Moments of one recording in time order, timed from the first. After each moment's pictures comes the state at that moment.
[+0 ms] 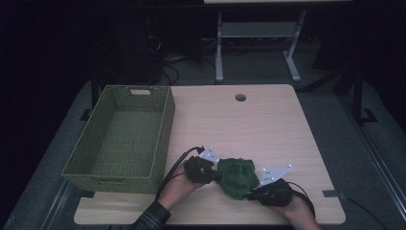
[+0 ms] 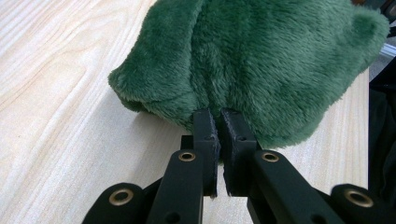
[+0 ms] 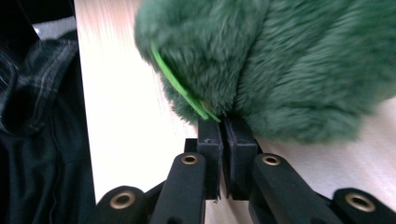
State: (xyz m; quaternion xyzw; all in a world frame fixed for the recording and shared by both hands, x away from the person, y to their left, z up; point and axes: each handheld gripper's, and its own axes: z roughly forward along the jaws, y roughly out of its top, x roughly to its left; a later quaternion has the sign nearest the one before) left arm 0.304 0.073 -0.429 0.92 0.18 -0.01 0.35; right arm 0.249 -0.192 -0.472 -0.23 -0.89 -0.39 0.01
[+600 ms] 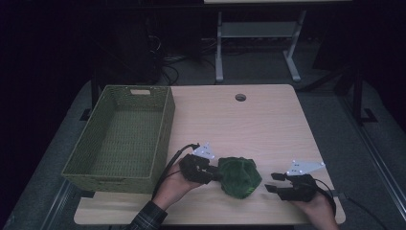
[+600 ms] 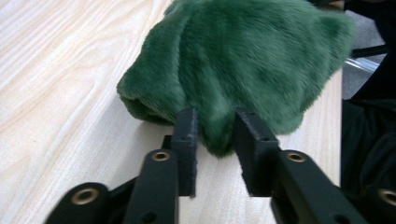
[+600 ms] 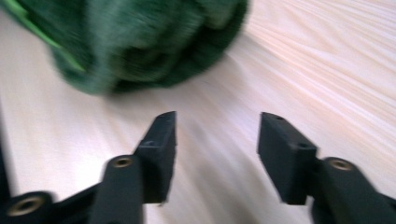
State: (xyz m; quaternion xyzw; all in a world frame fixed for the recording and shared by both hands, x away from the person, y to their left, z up) left arm 0.301 0.085 -0.409 0.91 0.18 -0.01 0.38; right arm 0.254 -0.259 -0.465 -0.34 -0.85 -0.40 -0.09
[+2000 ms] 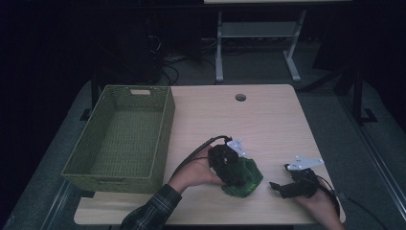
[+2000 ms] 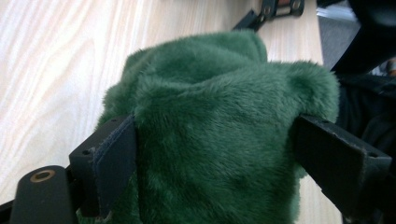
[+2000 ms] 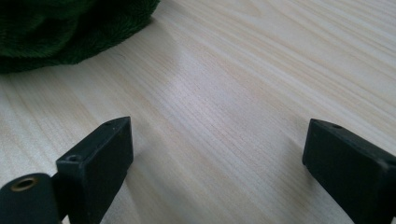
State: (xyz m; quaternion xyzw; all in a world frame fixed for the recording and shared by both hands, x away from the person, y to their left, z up) left arm 0.325 0.006 -0.405 0.95 0.06 -0.05 0.31; right arm 0.271 -0.271 -0.481 -0.38 -0.84 -0.35 -0.14
